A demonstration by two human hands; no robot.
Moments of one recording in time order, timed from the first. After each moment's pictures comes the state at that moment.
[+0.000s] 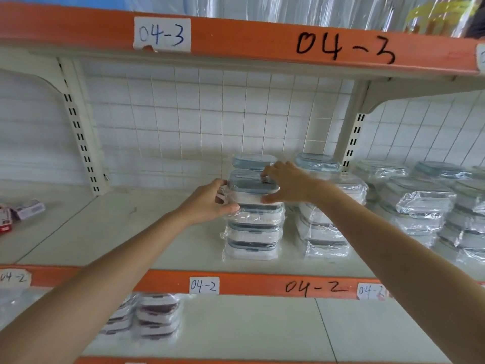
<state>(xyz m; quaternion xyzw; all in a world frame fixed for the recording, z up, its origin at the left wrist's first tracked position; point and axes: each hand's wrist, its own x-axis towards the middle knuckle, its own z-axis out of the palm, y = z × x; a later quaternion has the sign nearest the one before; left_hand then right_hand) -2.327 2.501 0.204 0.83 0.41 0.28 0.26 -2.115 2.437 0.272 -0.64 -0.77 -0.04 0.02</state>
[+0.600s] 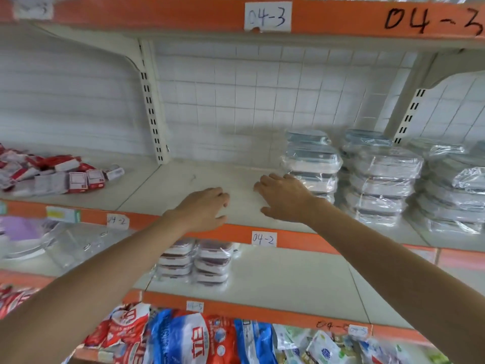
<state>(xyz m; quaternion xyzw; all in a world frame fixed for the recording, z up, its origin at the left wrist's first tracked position) -2.469 2.431 0.175 0.90 0.42 0.07 -0.05 -2.266 2.383 0.222 -0.54 -0.82 -0.17 -0.03</state>
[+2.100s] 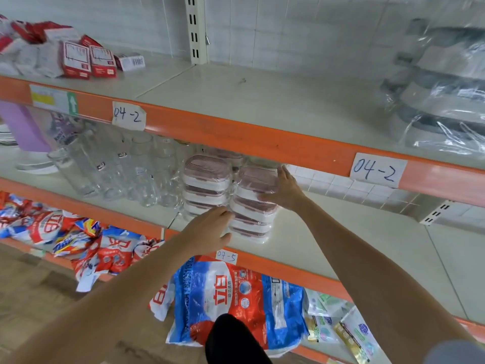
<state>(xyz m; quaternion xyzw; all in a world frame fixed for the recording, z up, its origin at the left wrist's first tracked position) -2.557 2.447 -0.114 0.87 0.48 0.04 0.09 -2.337 2.528 -0.098 -0.65 -0.70 0.23 0.16</state>
